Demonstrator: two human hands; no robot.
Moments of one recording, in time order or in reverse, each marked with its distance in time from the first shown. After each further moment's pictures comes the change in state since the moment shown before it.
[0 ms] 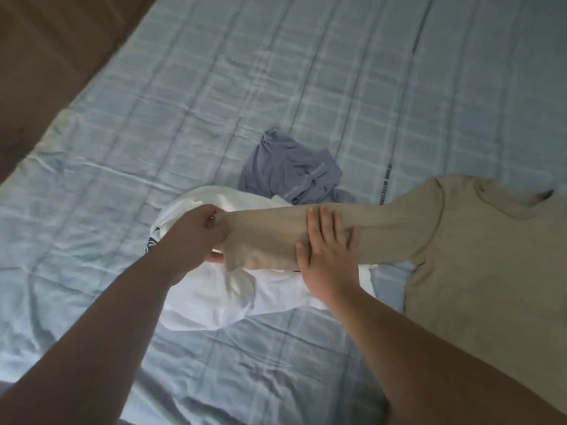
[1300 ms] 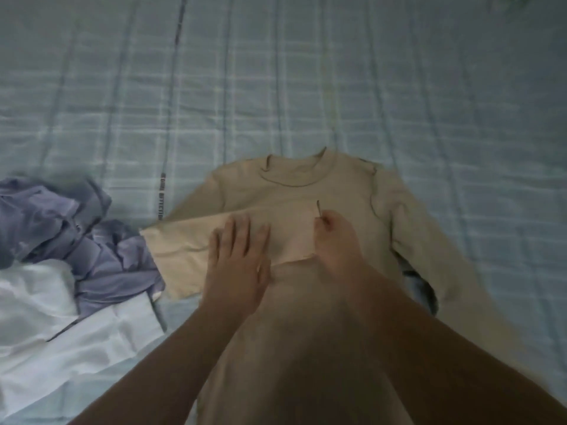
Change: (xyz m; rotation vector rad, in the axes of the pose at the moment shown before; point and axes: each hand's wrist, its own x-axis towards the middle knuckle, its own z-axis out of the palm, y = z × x) left_hand 0.027 0.020 0.479 1.201 0.040 0.769; right_hand -0.052 0.408 -0.086 0.779 0.130 0.678
